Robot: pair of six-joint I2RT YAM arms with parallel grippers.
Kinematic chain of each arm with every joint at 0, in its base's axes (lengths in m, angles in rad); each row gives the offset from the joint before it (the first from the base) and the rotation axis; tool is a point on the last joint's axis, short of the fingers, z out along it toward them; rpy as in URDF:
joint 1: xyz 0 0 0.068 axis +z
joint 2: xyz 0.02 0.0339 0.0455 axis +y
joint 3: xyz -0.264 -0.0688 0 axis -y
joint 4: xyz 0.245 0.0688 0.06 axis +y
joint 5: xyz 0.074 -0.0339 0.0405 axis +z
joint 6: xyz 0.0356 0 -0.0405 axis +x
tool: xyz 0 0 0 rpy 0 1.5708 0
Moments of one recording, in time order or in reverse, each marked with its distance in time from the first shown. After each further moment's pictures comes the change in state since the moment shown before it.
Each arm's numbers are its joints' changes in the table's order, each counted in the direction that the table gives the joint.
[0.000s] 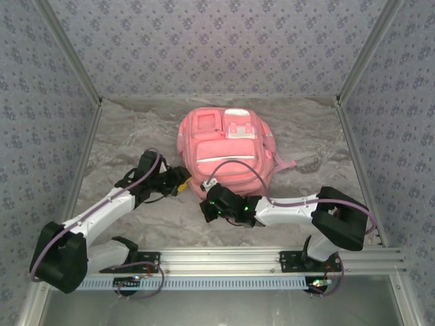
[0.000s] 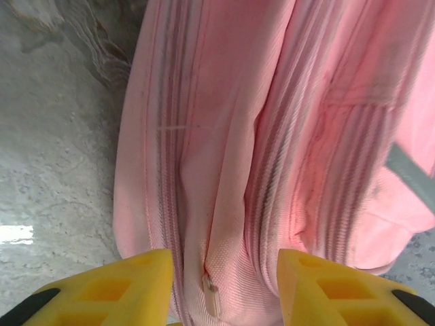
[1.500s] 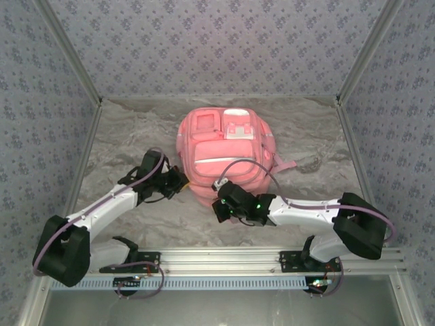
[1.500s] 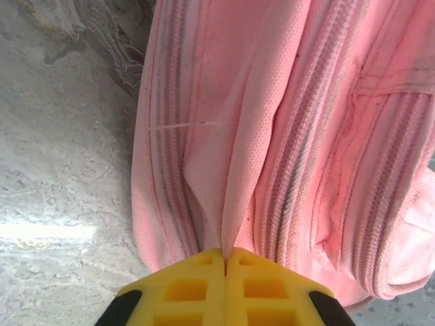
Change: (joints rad) left arm 0.010 0.036 0.029 0.061 0.026 0.096; right arm -0.059 -0.154 -0.055 0.195 0.040 -0.040
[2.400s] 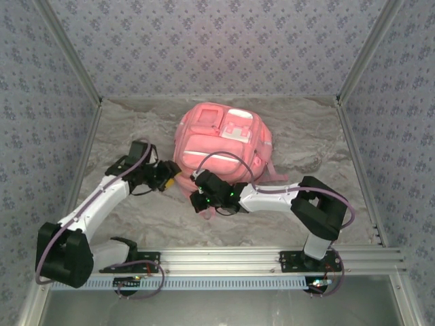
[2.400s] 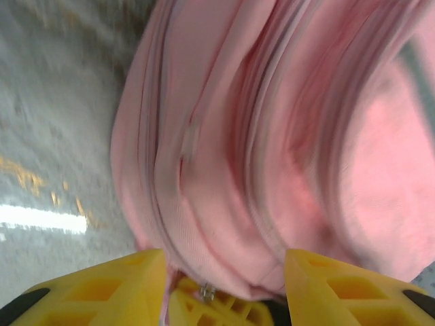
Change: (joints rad) left arm 0.111 -0.003 0.159 0.304 -0.026 0.075; right arm -0.017 0.330 0.274 -0.095 0.096 0.068
